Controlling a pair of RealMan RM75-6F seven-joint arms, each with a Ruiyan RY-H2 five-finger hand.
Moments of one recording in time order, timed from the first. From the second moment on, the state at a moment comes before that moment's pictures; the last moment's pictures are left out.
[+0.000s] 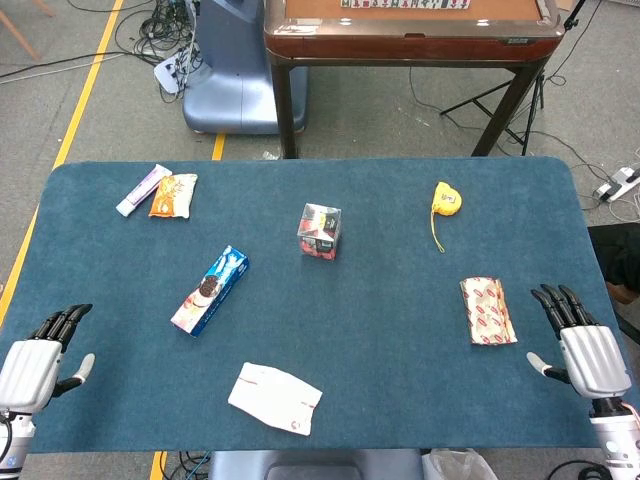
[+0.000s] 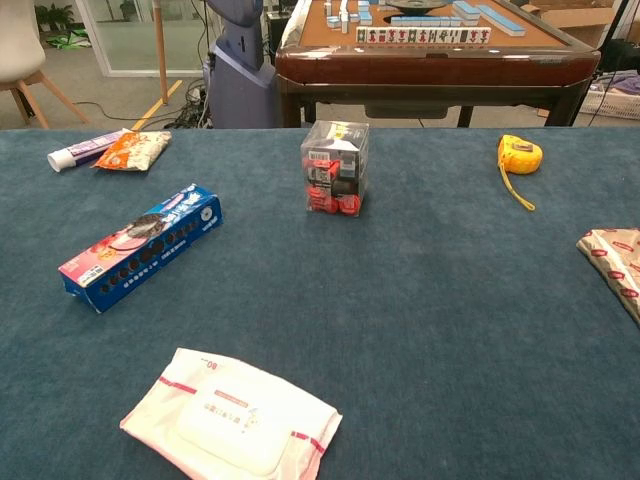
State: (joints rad) left arm -0.11 -1.12 -0.02 -1.64 1.55 1.49 0.07; right arm 0.08 -1.12 0.03 -1.59 -1.56 1.46 0.00
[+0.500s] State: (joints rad) left arm -0.13 -1.13 -0.05 -1.66 1.54 1.46 0.02; right arm 0.08 -1.10 0.03 -1.59 -1.55 1.46 0.01
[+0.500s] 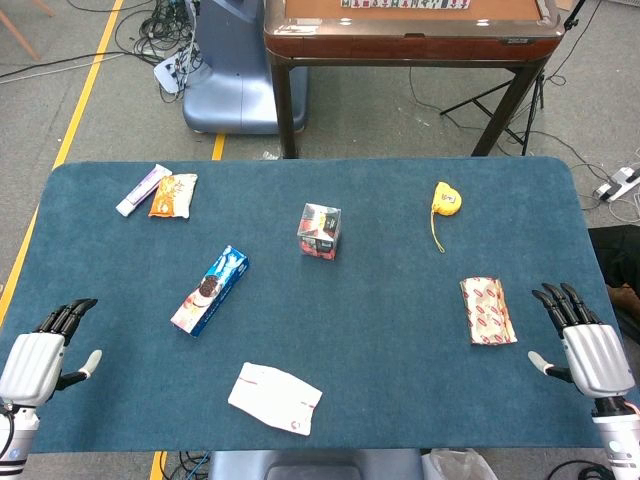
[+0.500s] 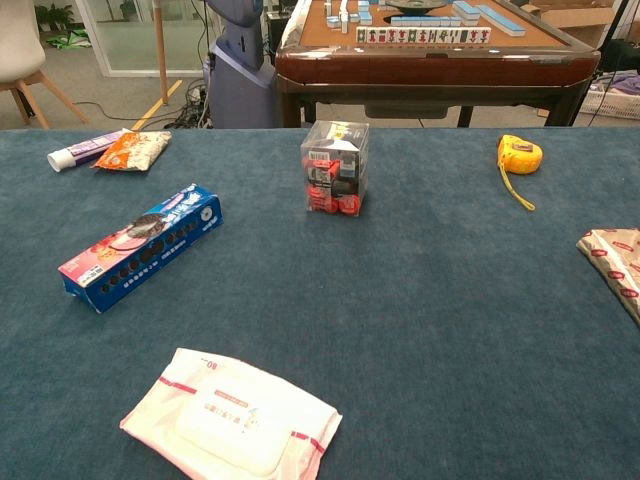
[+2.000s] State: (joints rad) left arm -0.56 -1.26 -0.17 -1.73 0.87 0.97 0.35; right arm 0.06 -1.01 0.04 -1.66 -1.52 1.48 0.03
